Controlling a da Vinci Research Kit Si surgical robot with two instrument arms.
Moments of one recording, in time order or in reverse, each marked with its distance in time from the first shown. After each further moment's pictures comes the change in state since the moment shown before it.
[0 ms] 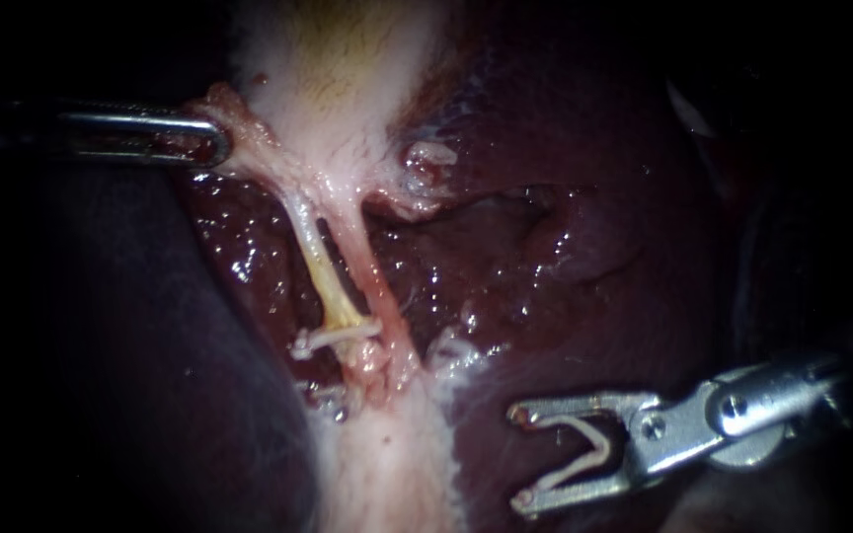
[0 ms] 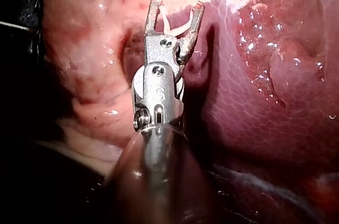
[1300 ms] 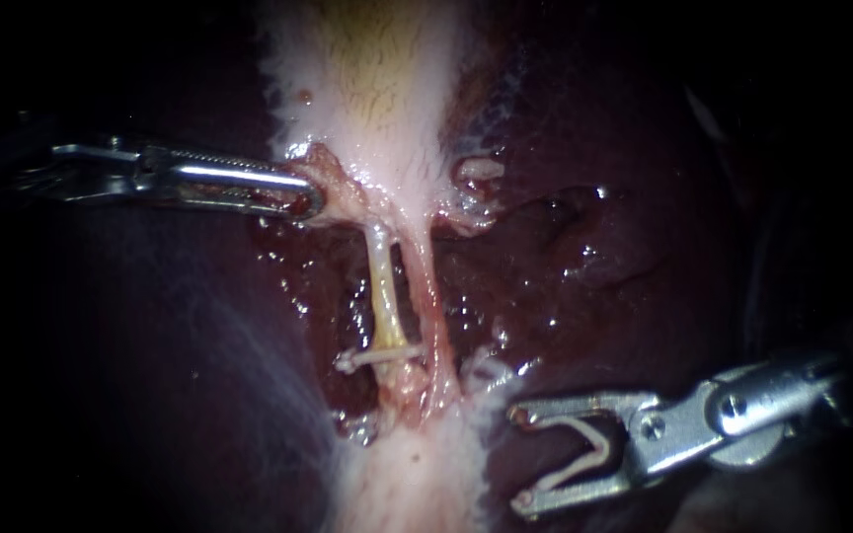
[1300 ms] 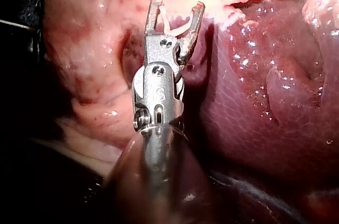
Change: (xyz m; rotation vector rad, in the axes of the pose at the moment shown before) right arm 0.000 0.000 0.000 -0.004 -0.003 -0.044; left arm -0.006 -0.003 0.010 -0.019 -0.056 0.013
